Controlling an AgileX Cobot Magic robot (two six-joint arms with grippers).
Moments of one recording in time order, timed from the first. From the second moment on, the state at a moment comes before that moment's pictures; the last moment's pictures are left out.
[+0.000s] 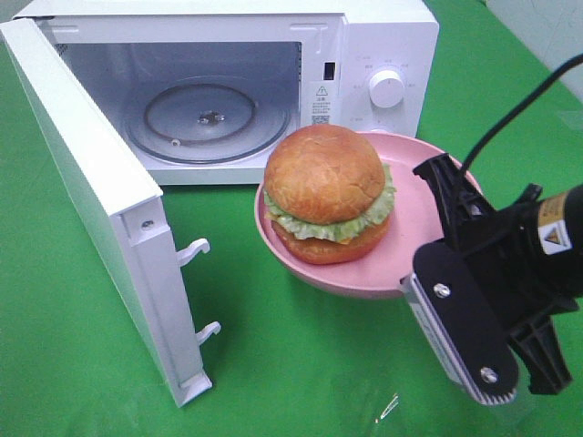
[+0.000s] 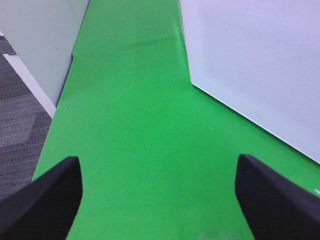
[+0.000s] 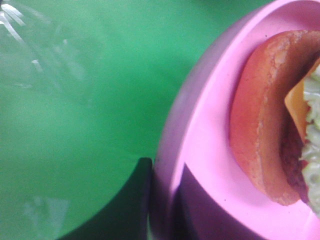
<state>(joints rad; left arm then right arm) 0.00 -0.01 -0.53 0.02 1.03 0.19 0.66 1.22 -0.53 -0.05 0.30 -1.40</state>
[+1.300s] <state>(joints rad) 0.00 -0.01 -0.53 0.02 1.03 0.19 0.65 0.81 -0.41 -0.59 0.84 -0.05</state>
